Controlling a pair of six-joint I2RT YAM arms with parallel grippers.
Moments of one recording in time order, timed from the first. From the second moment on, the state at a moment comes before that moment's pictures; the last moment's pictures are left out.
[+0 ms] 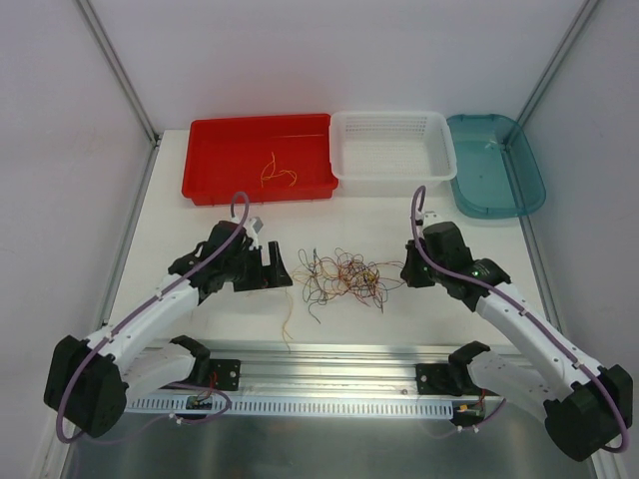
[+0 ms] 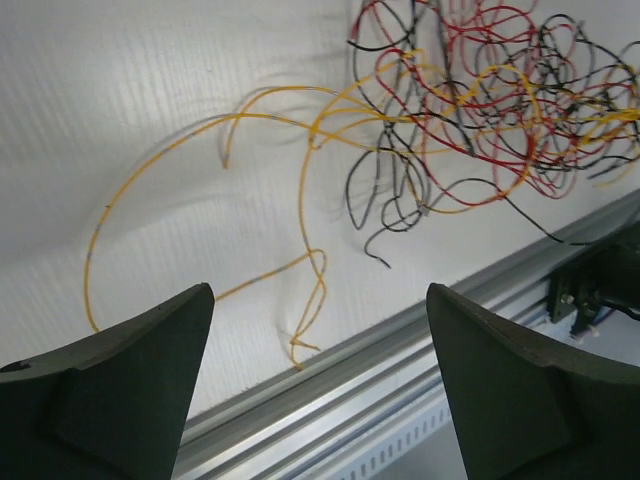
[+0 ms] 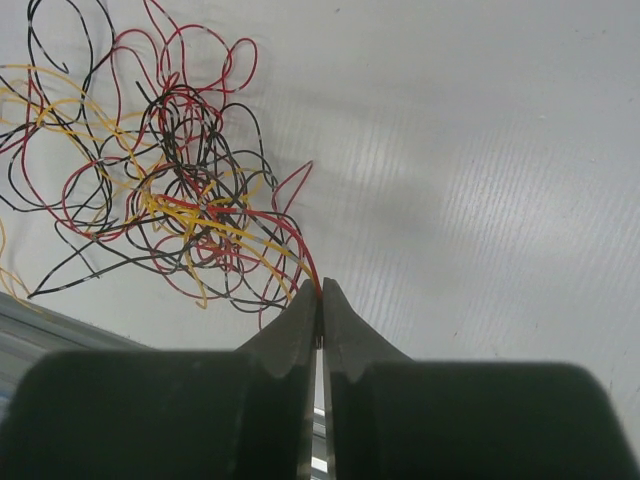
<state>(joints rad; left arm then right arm) -0.46 1.06 0.64 -0.47 0.27 -0.57 0.52 0.94 0.72 -0.62 0.01 0.36</state>
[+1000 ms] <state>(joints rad) -0.59 1.50 0.87 -0.33 0.13 -0.43 0.54 0.90 0.66 -0.56 -0.10 0.30</state>
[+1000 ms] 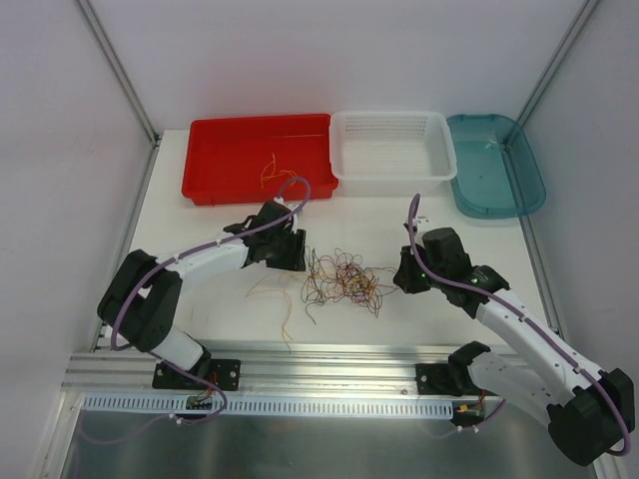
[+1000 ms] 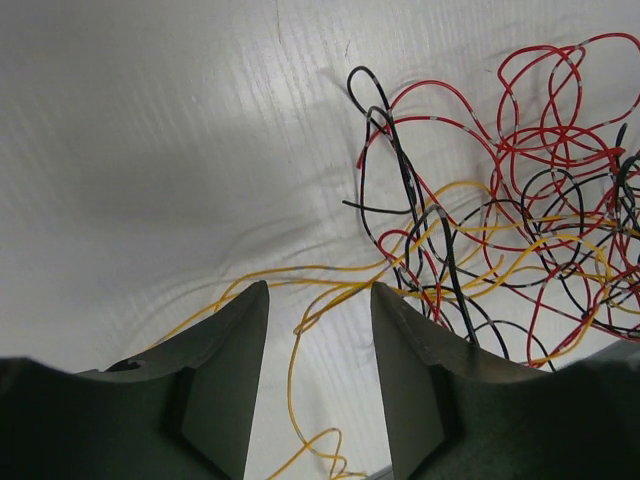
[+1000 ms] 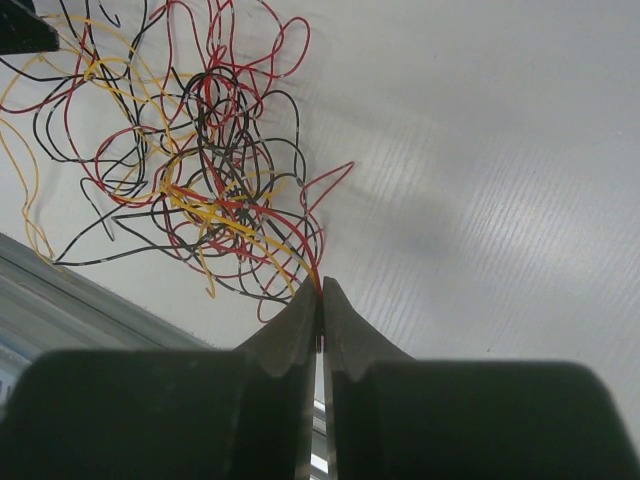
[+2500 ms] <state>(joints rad) -0.41 0.98 0.96 -0.72 0.02 -0.51 0.38 0.91 0.78 -0.79 0.03 0.38</state>
